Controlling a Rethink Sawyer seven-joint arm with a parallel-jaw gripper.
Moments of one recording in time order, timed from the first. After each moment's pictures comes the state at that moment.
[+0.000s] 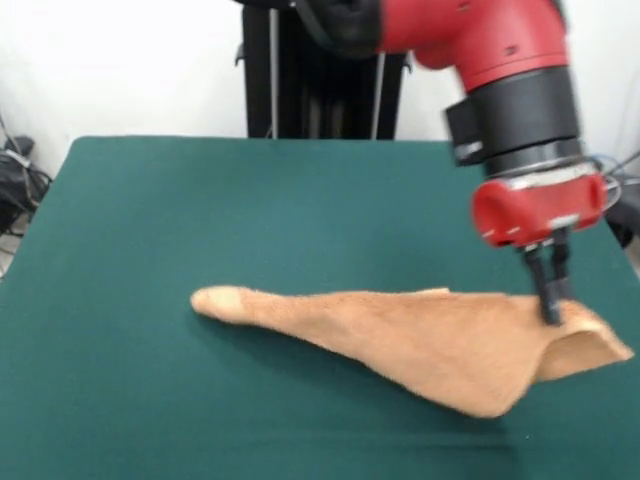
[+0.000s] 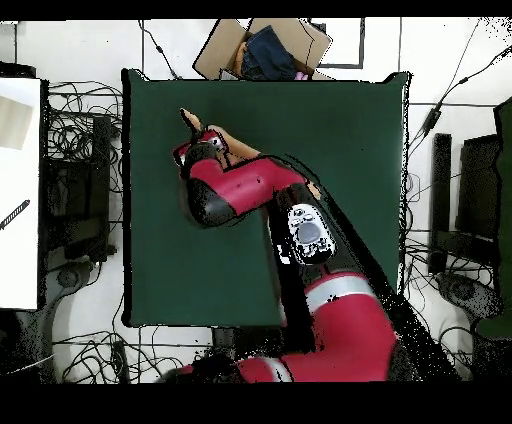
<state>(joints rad) -0.30 -0.61 0.39 1.60 -0.63 -0.05 1.59</state>
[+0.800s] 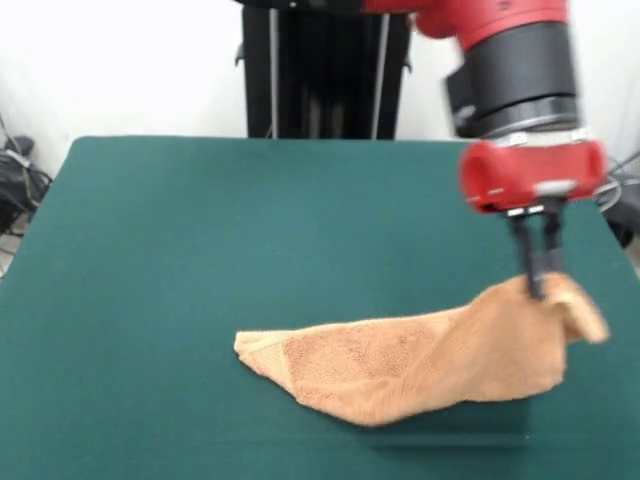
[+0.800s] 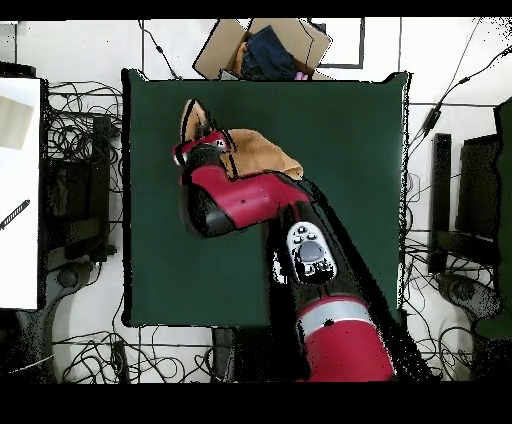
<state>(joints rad) -0.30 -0.65 0.31 1.67 -0.47 -0.19 1.59</state>
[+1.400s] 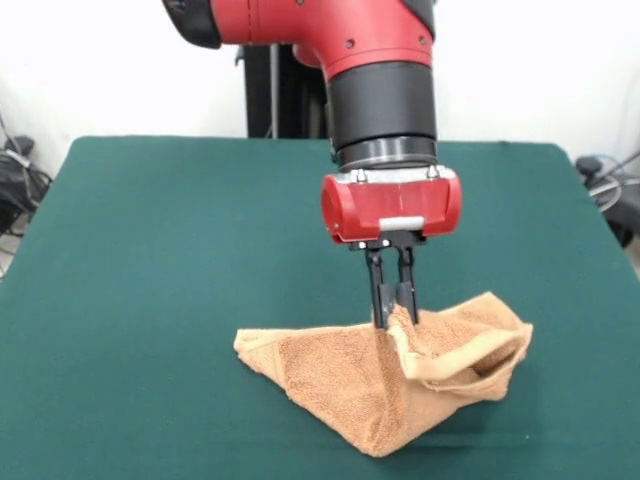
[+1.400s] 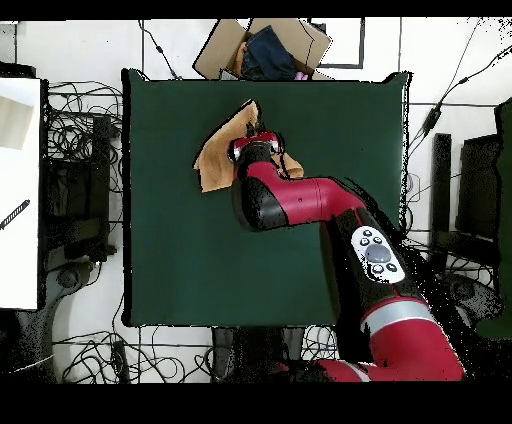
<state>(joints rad) -0.46 -0.59 0.35 1.66 -0.47 -0.17 1.59</state>
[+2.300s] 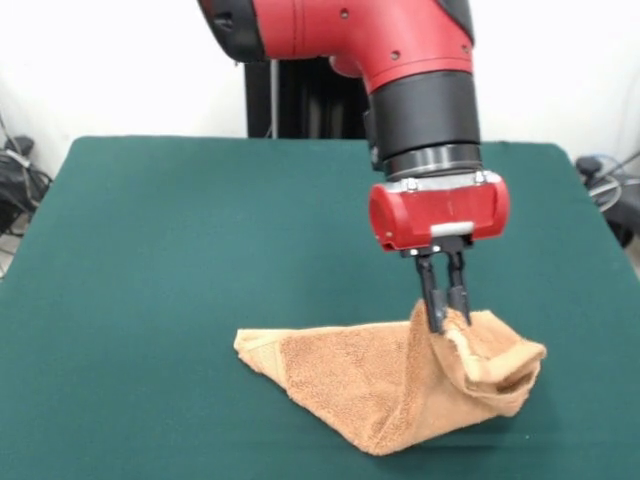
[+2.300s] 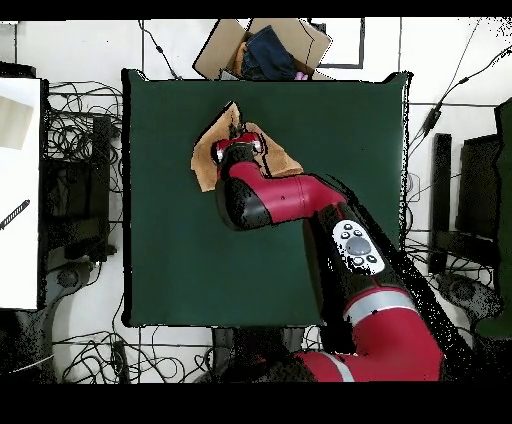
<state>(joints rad) -0.42 -0.58 0.36 1.66 -0.47 -0.17 1.59</state>
